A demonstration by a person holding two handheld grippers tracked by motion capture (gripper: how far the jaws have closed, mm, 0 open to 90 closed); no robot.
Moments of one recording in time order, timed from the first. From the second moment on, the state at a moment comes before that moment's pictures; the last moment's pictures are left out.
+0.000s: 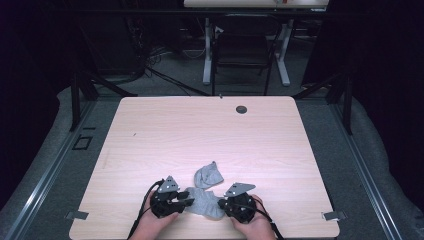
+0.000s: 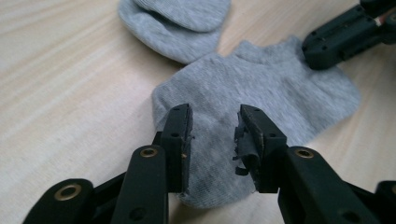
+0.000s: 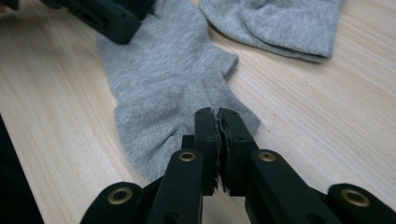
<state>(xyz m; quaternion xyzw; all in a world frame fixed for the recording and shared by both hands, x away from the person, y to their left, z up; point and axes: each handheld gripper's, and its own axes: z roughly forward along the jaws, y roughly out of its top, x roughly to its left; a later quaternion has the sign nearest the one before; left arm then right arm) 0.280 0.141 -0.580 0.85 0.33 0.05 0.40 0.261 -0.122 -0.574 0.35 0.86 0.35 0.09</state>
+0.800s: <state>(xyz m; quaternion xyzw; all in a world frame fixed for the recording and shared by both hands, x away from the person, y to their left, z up) 0.255 0.136 -0.572 0.86 0.32 0.03 0.39 0.259 -0.132 -0.568 0.37 0.86 0.35 0.08</state>
